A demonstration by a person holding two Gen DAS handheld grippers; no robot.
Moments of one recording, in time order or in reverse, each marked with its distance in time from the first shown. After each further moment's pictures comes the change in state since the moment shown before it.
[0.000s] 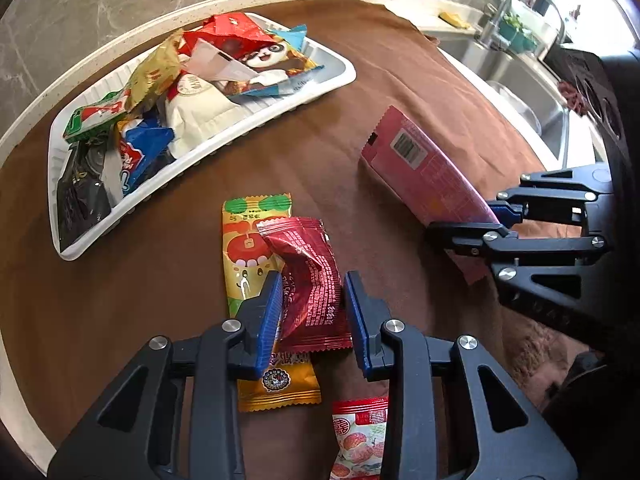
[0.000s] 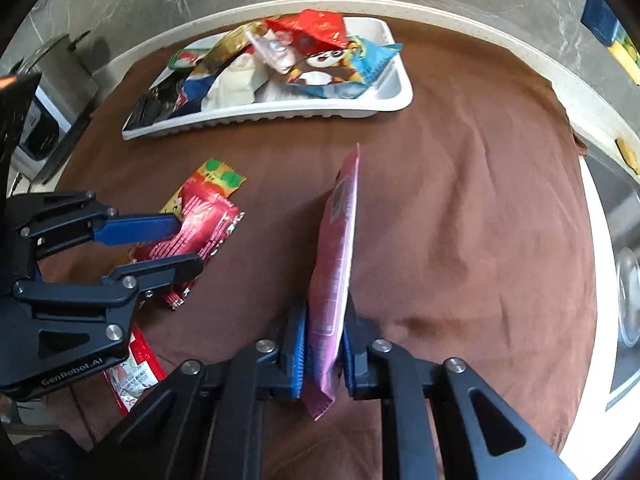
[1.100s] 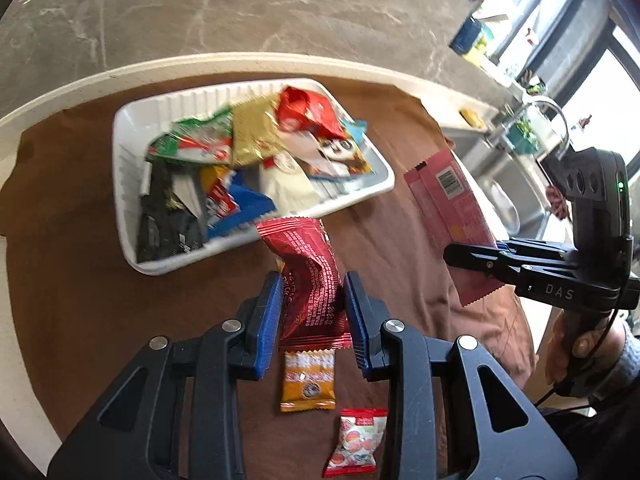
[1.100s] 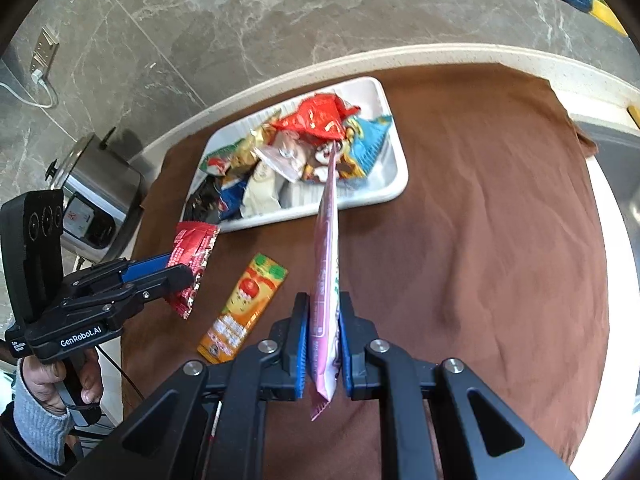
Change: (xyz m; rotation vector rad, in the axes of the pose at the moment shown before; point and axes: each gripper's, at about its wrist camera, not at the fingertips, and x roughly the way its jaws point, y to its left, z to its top) left arm -0.087 0.077 0.014 -0.269 -0.165 -0.104; right arm -0.042 -0.028 0.053 0.131 -0.112 0.224
